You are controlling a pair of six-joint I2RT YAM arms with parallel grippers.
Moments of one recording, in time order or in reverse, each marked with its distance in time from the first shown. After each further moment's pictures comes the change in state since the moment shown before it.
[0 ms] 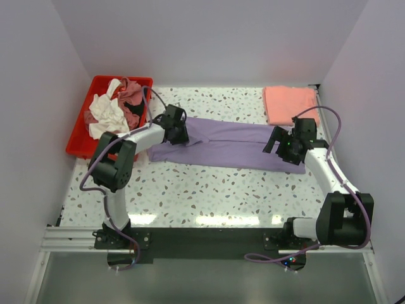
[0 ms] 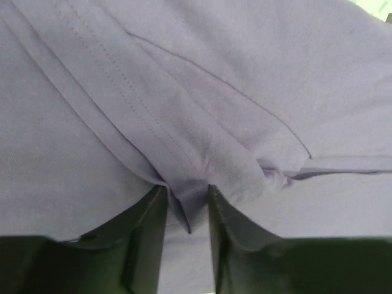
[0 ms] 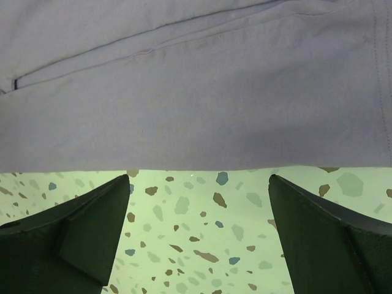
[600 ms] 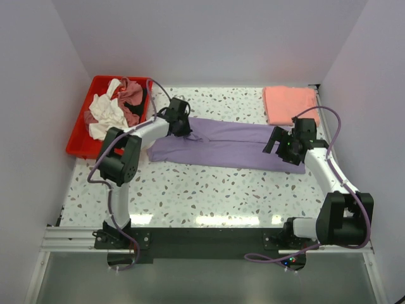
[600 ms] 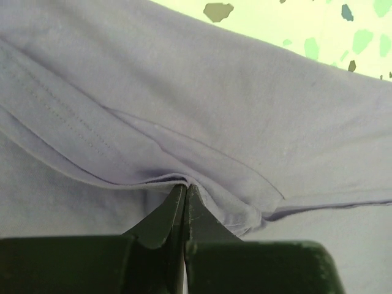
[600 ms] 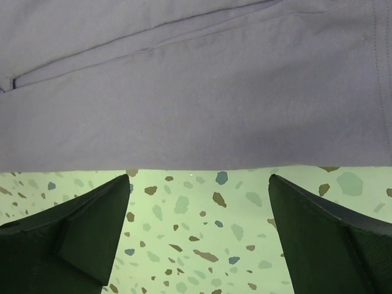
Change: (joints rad) left arm -0.002 0.104 0.160 -0.009 -0.007 0.022; right arm 0.000 0.002 0.000 -0.001 0.000 0.000
